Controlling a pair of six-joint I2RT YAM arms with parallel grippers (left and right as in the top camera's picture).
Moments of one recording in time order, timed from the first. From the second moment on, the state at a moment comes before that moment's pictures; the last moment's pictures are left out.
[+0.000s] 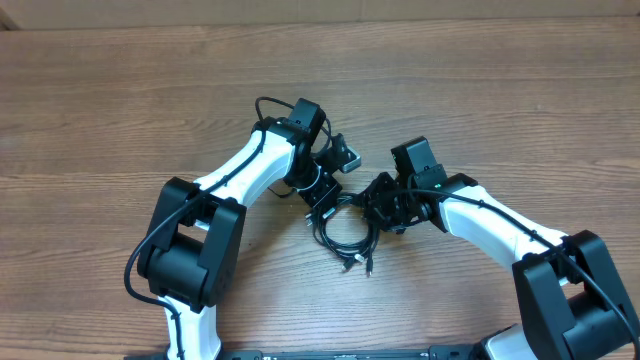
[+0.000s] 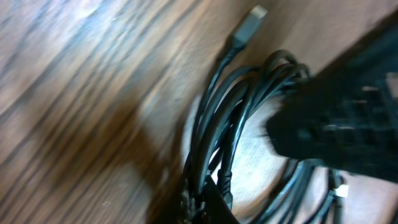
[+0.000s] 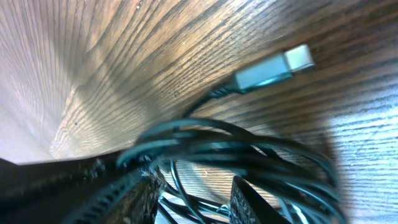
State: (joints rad) left arm -0.45 2.01 1.37 -0.84 0.49 0.43; right arm 0.41 1.67 0.85 -0.33 -0.48 1.18
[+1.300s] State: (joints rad) left arm -0.45 2.02 1.37 -0.85 0.64 0.48; right arm 0.54 1.67 0.85 -0.35 -0.21 1.23
